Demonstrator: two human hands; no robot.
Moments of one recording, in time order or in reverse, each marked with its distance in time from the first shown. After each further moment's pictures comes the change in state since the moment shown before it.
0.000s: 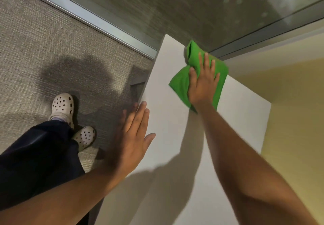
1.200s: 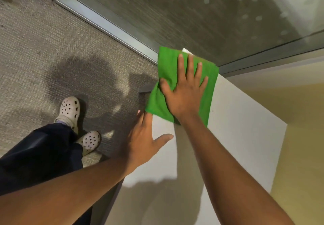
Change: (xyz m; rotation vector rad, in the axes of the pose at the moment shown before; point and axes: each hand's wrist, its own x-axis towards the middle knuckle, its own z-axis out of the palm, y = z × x) left_hand 0.054 -0.008 -0.010 -0.766 -0.141 -0.423; right_hand -0.014 -0.101 0.026 -0.132 -0.077 -0.140
